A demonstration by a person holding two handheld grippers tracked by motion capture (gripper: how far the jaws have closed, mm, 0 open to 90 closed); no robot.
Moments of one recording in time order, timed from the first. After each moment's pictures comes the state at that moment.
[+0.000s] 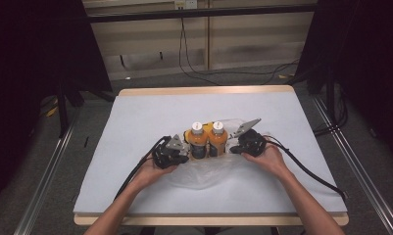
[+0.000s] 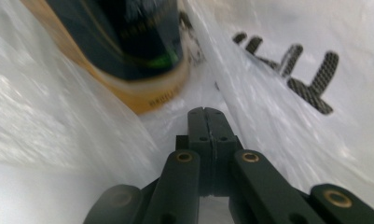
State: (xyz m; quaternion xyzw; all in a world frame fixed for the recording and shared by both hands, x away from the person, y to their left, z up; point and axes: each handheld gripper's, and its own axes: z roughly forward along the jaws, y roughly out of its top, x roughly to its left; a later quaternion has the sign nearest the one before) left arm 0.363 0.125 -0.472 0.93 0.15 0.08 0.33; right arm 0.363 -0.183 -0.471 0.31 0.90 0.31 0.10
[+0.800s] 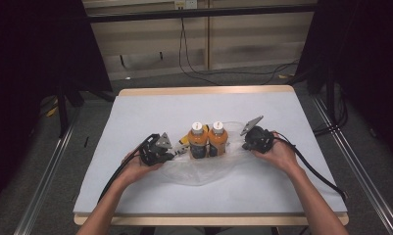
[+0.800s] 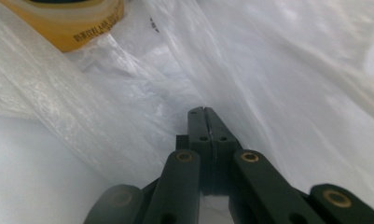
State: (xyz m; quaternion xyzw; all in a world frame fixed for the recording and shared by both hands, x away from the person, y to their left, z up) left arm 0.374 0.161 -0.464 0.95 0.15 0.10 0.26; right arm 0.368 -0.203 -0.463 0.31 0.92 0.21 0.14
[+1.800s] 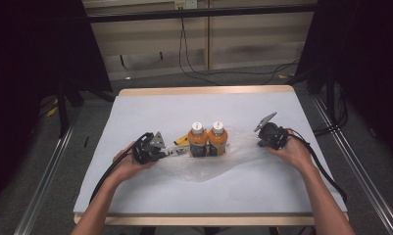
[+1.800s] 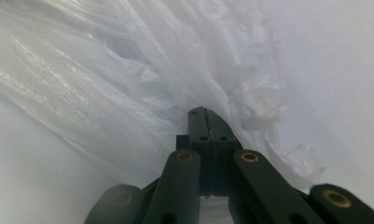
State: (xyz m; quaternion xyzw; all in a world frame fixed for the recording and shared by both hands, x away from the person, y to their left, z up) left arm 0.379 0.179 -0.461 0.96 0.14 0.12 0.23; right arm 0.372 -0.244 -0.460 0.35 0.91 0.17 0.15
